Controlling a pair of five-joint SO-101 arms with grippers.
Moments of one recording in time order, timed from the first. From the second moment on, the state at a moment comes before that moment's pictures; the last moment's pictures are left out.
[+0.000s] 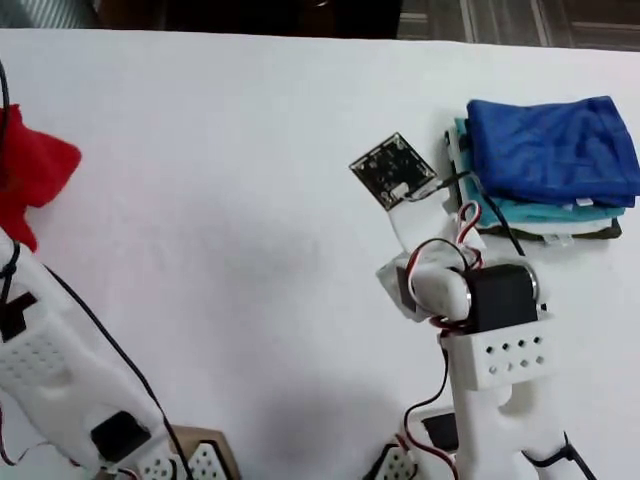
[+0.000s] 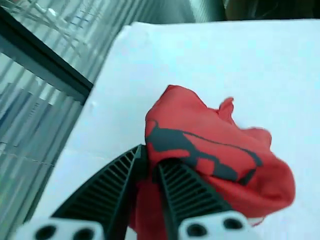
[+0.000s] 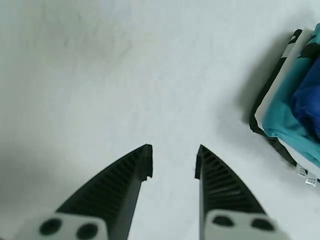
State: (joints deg) left arm -43.4 25.1 -80.3 101.5 -25.6; right arm -15.8 -43.9 21.8 92.1 26.6
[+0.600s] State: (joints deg) left arm -27.7 -5.5 -44.3 101.5 -21.8; right arm -15.8 -43.9 21.8 92.1 26.6
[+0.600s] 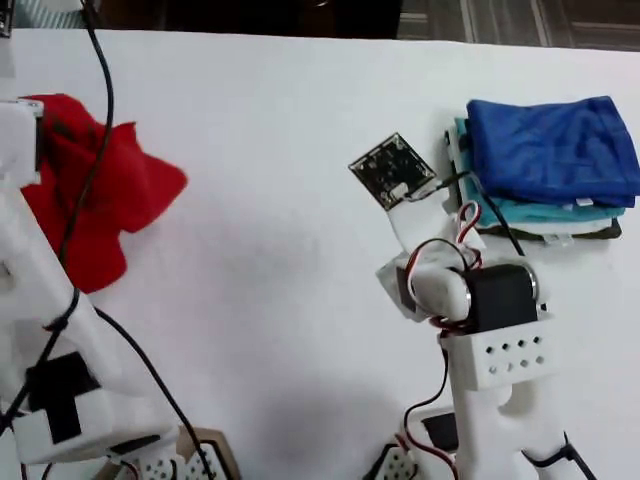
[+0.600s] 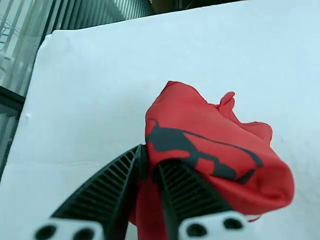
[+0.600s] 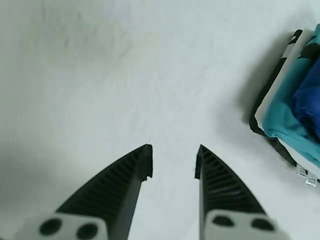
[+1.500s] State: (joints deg) left arm 1.6 -26.0 3.7 93.2 -14.4; right arm -3.1 -44.0 27.3 85.5 26.6
